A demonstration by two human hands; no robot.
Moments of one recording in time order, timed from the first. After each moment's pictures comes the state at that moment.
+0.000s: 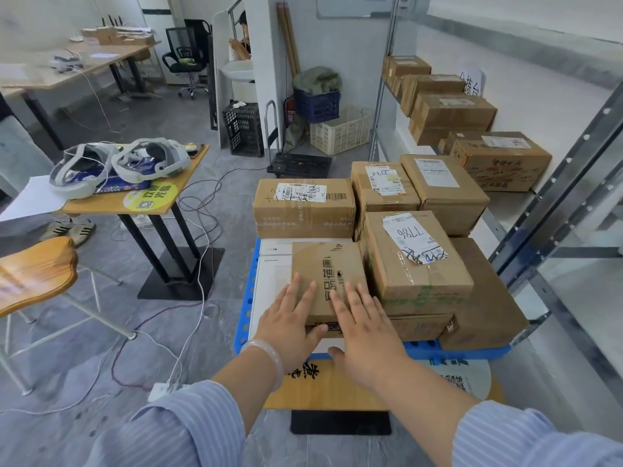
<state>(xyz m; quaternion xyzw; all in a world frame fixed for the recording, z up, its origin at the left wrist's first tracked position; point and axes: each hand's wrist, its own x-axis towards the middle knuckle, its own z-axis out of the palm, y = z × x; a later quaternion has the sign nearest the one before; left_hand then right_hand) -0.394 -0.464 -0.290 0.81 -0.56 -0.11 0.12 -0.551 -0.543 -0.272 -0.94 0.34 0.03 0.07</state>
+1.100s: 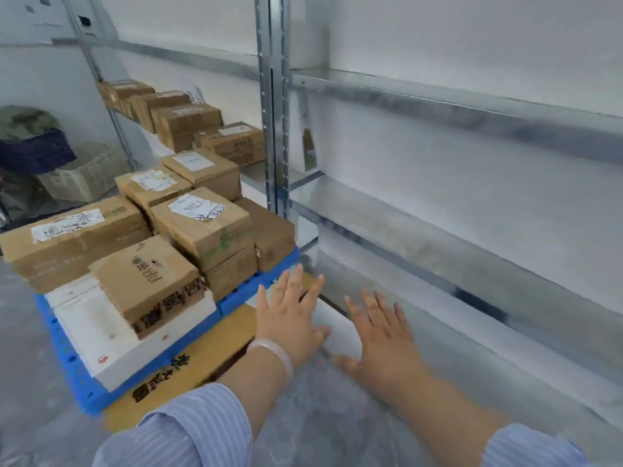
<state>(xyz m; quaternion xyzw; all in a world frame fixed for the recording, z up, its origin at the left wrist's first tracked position) -0.613 -0.388 -0.254 0.53 -0.84 0.00 0.09 -0.784 -0.311 -0.260 -0.70 0.72 -0.05 -0.01</state>
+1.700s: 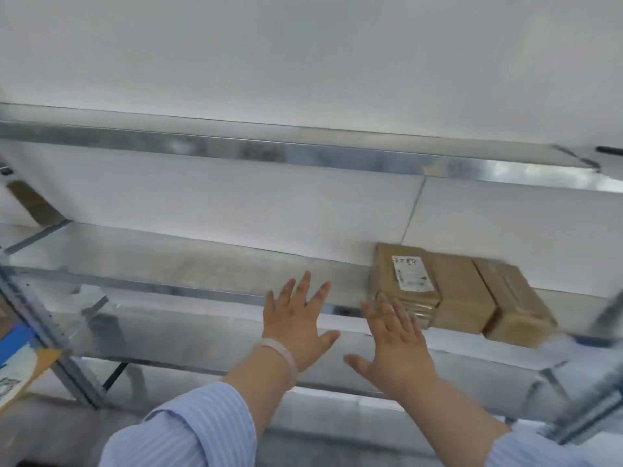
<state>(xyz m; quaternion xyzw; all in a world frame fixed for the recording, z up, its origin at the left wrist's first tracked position) -1.019 -0.166 -0.219 0.24 -0.97 -0.04 0.07 -1.122 0.001 -0.237 -0.40 0.91 -0.07 -0.04</state>
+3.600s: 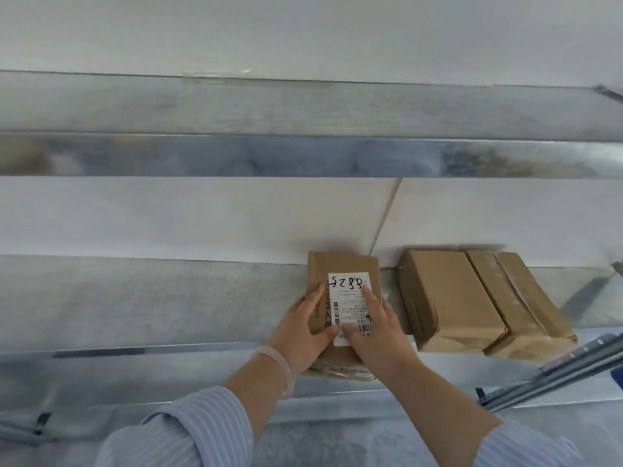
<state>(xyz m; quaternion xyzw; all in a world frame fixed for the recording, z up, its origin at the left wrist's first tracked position) -1.217 -0.217 -0.291 0.16 -0.87 -0.47 0.04 -1.291 -0.060 -0.280 -0.18 0.90 -0.35 0.18</state>
